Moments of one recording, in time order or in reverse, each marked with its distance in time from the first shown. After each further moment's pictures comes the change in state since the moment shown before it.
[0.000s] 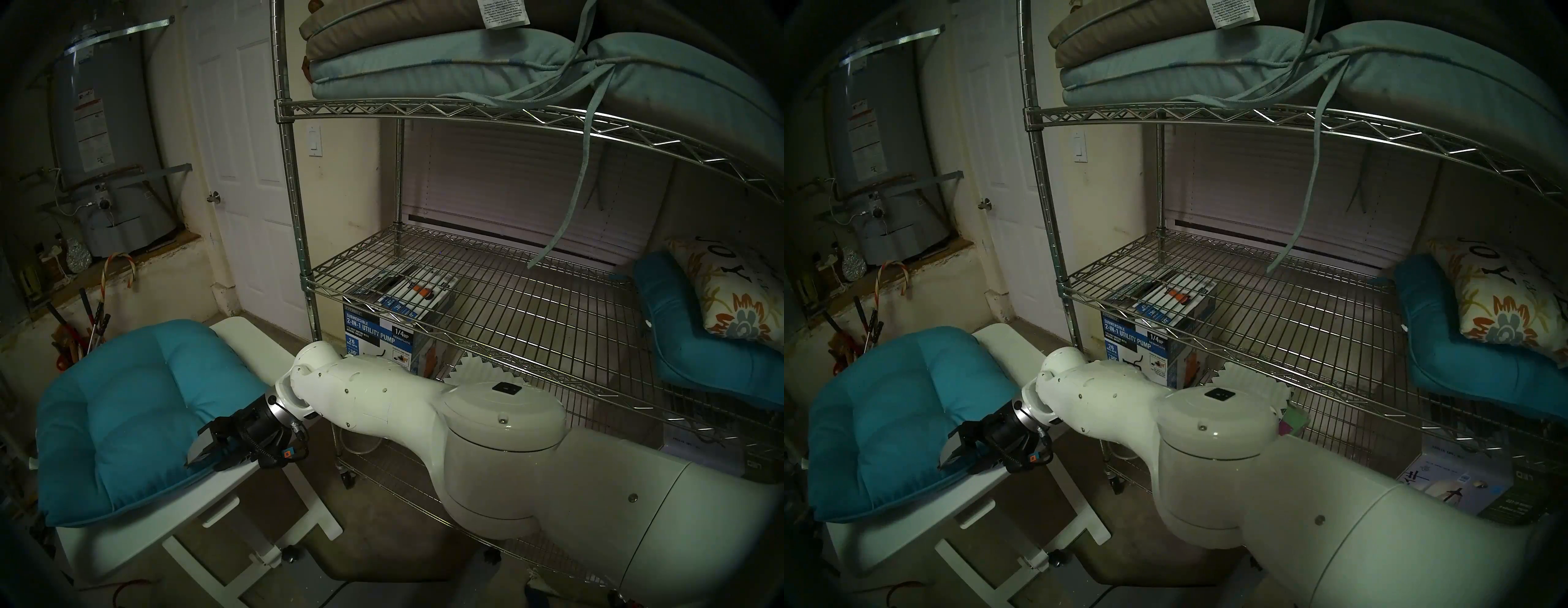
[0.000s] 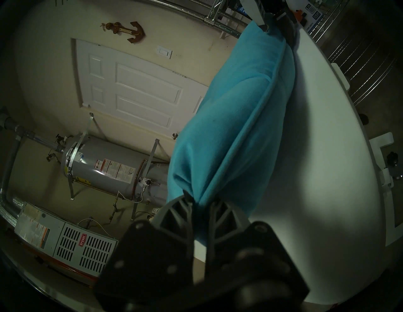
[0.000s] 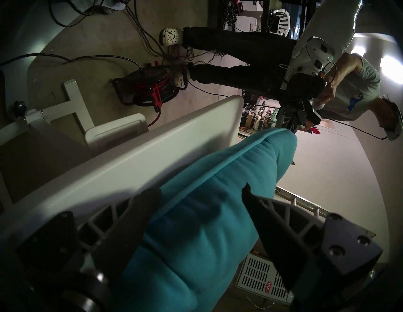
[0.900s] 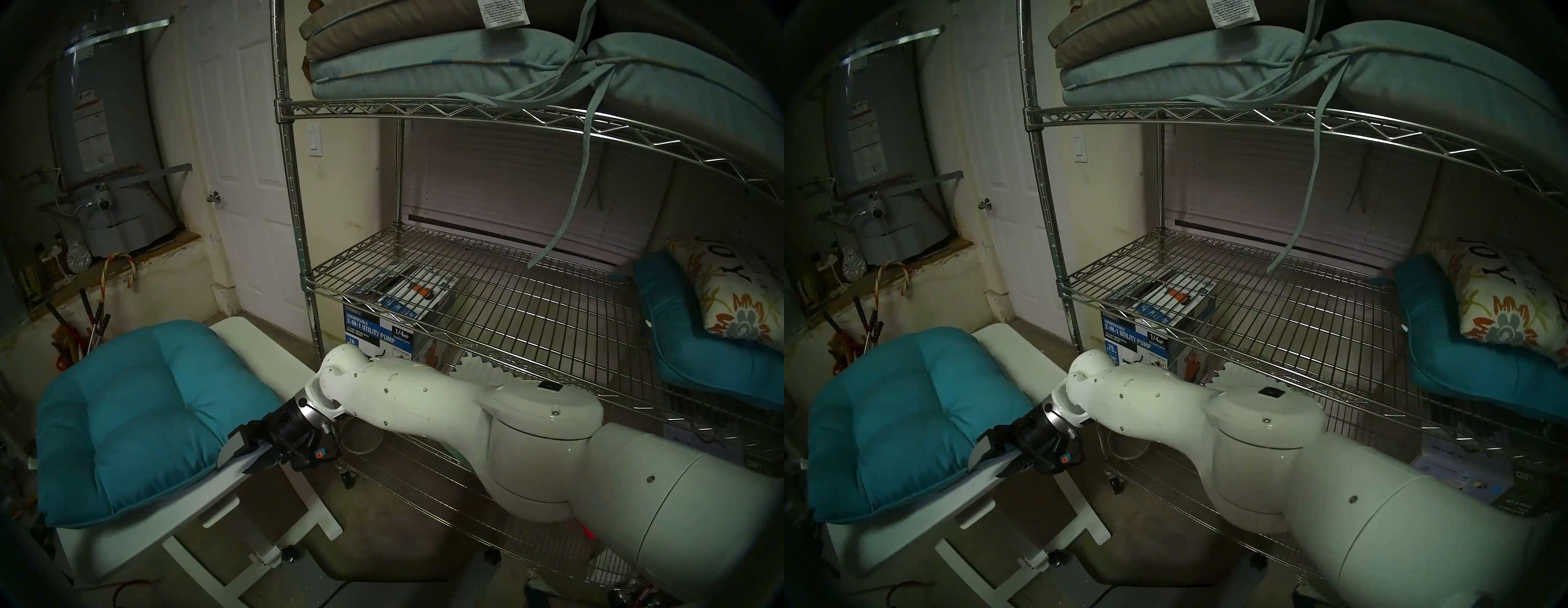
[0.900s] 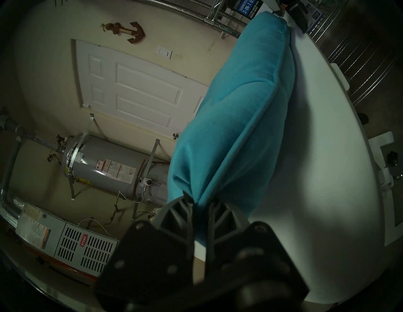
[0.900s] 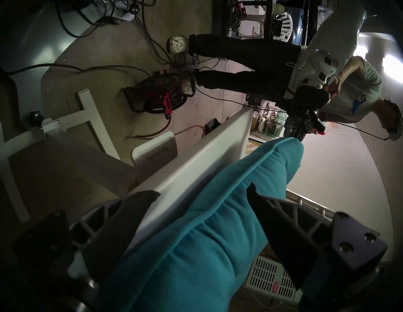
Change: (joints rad) left arm 0.020 -0.001 0.012 -0.012 0.012 0.005 0.030; right arm -0.026 0.216 0.034 -0.243 0.011 -0.026 0.092
